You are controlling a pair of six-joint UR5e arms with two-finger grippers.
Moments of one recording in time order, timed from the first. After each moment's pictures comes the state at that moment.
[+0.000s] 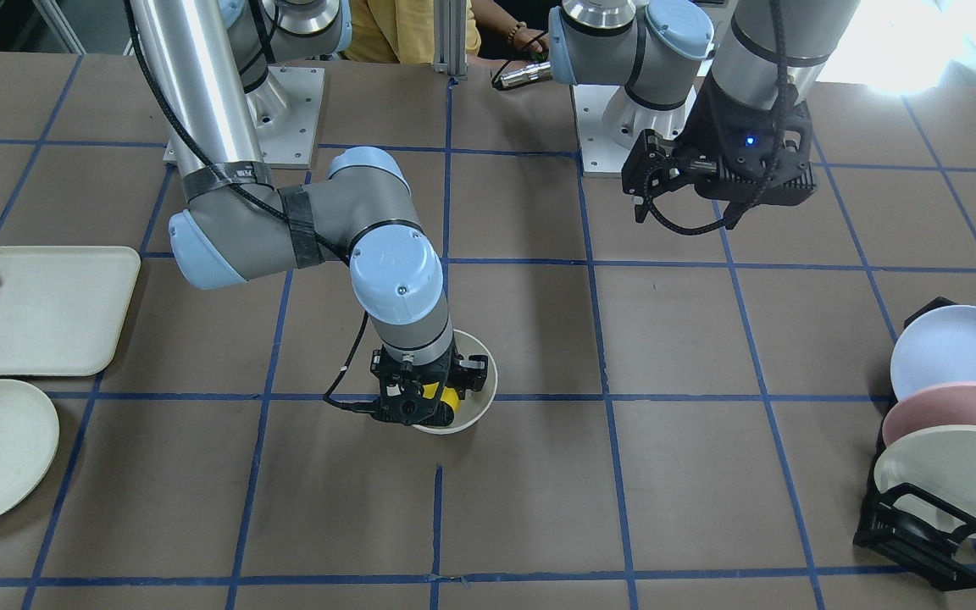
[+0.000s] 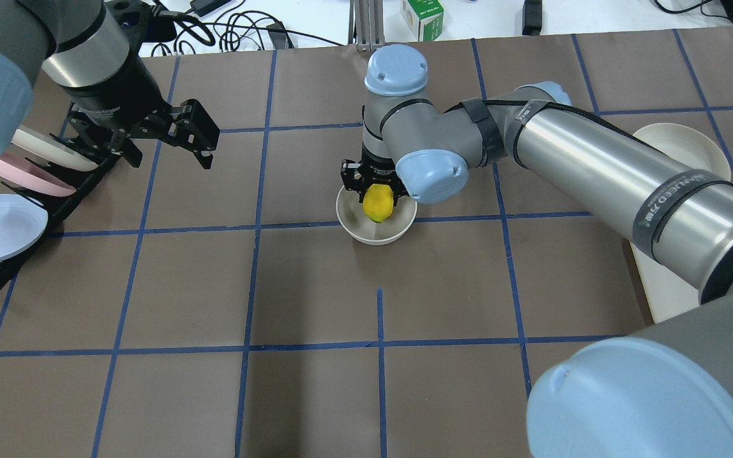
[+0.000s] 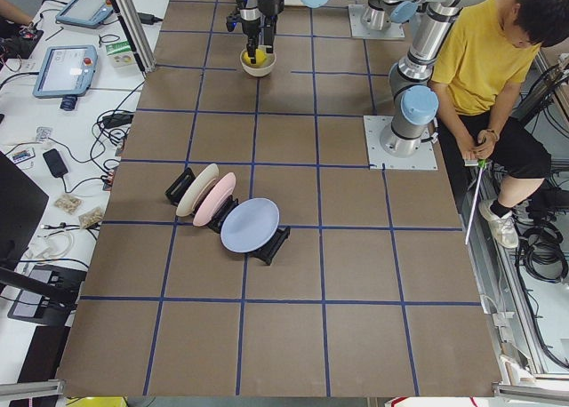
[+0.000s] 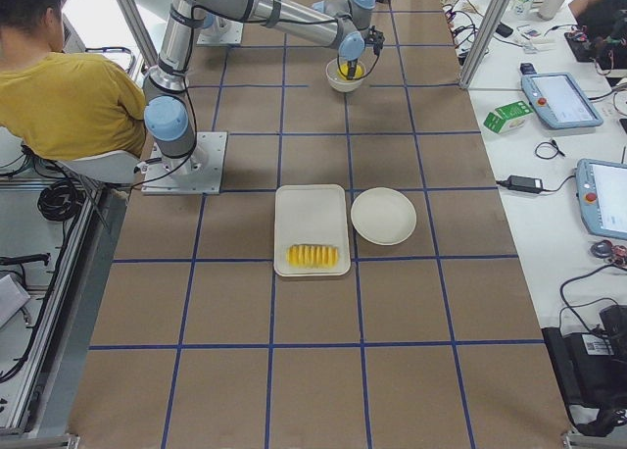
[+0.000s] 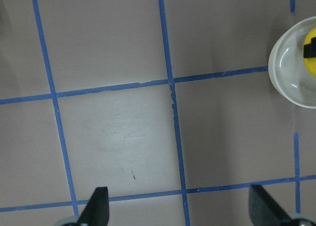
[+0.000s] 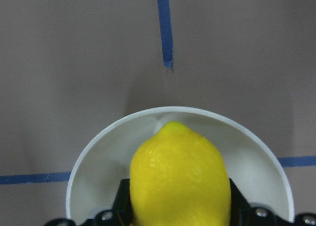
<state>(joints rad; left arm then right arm) -1.56 -1.56 -1.58 -1.57 1.58 0.07 1.90 -1.03 1.57 -2.11 -1.46 0.44</state>
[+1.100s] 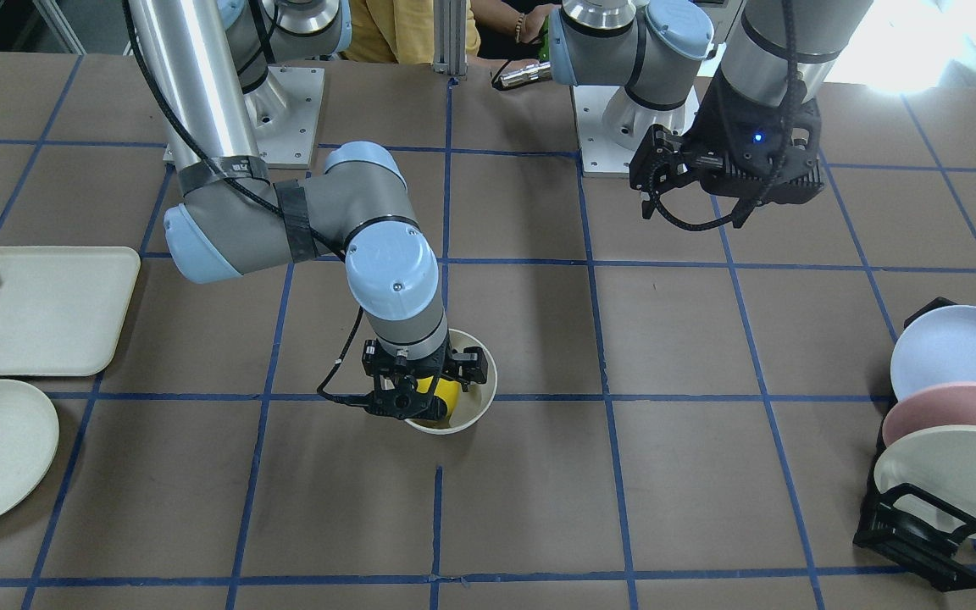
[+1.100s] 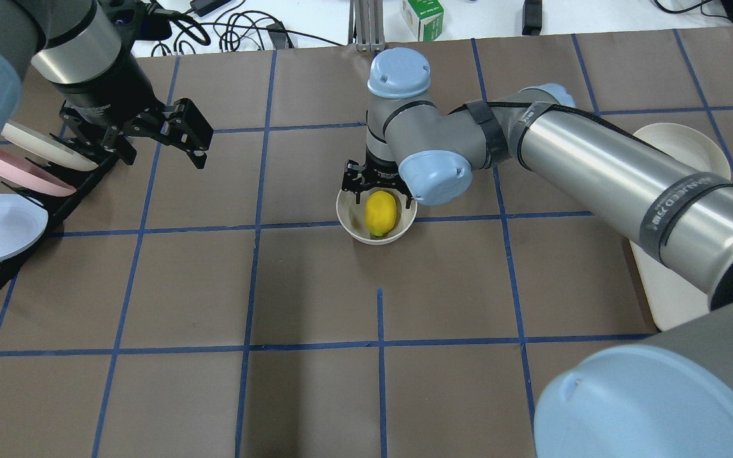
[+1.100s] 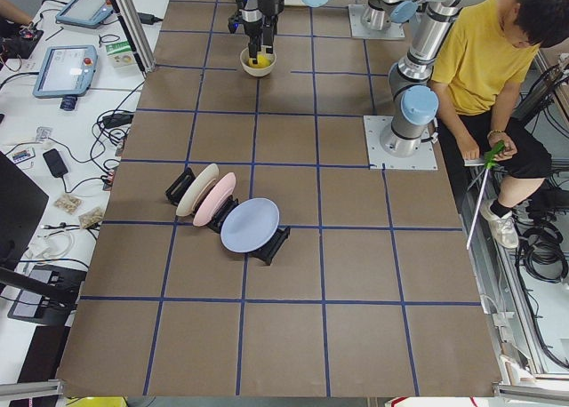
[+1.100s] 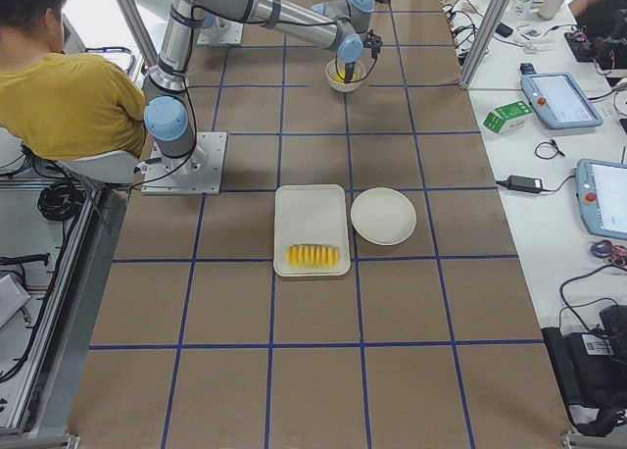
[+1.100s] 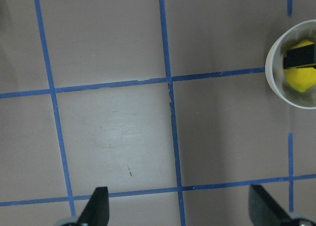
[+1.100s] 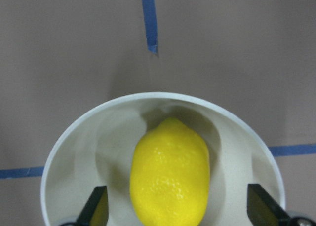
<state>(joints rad) -1.55 -1.56 -1.55 -1.60 1.58 0.14 1.89 -1.08 1.58 -2.07 -1.47 0.43</state>
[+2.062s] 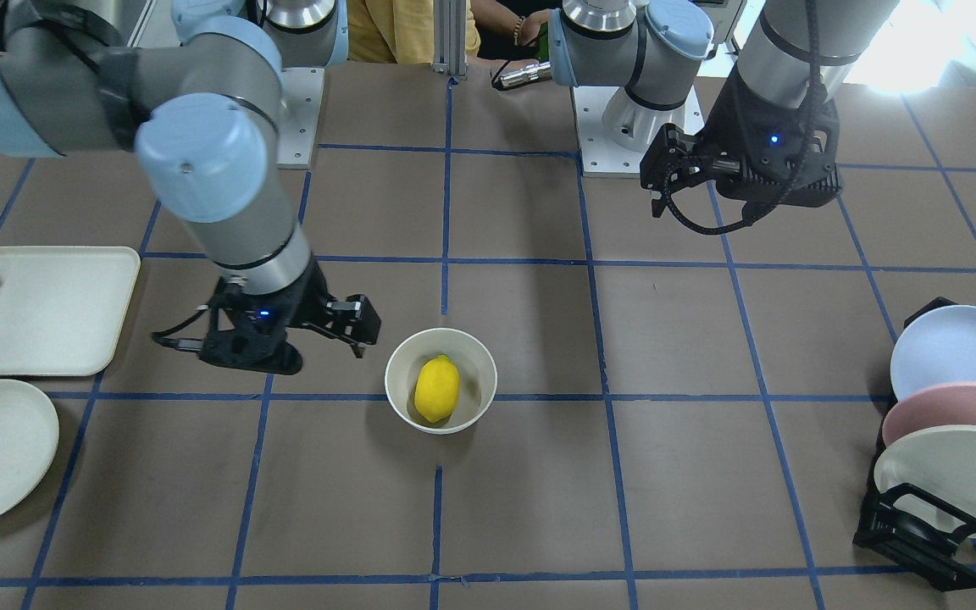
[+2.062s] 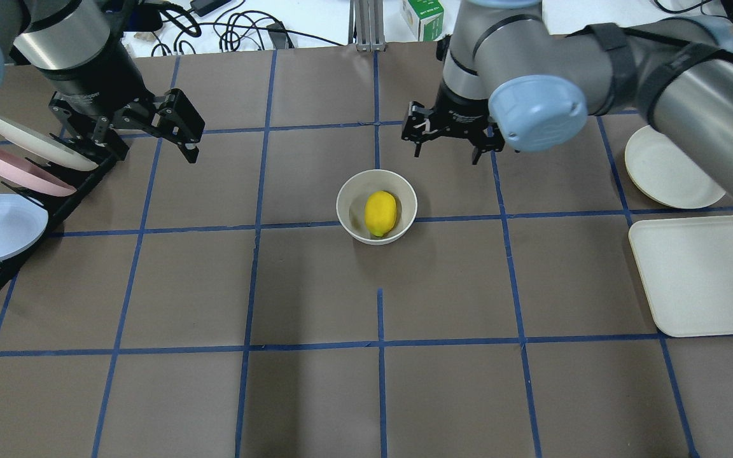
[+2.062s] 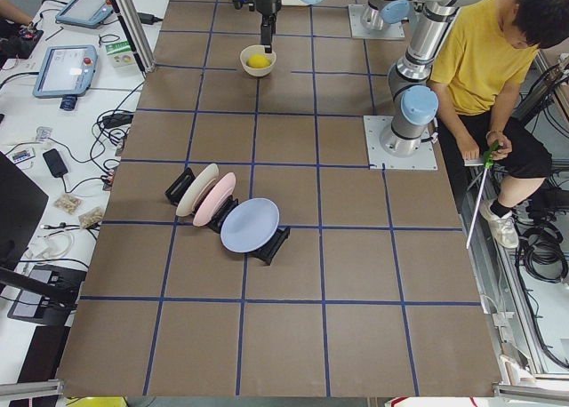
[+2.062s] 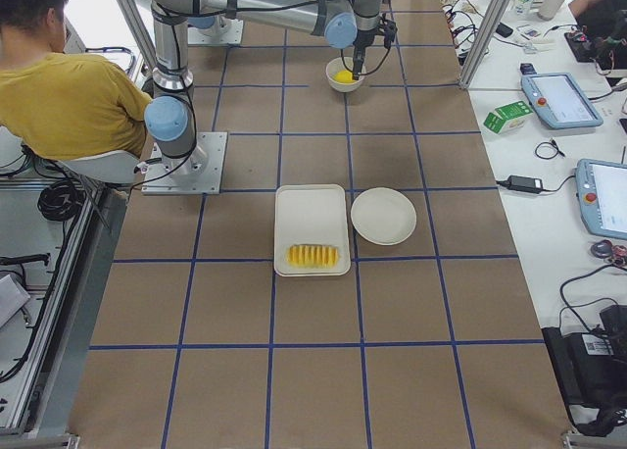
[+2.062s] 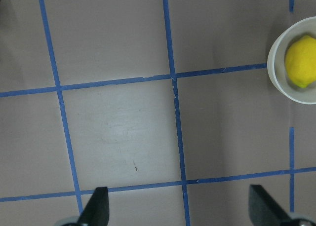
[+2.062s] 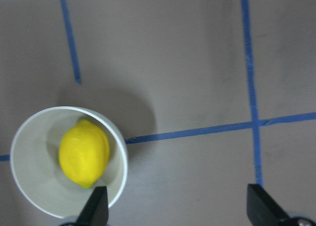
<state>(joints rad) -1.54 -1.58 -1.52 -1.65 1.58 0.13 1.61 -1.33 1.59 -1.80 -1.48 0.20</state>
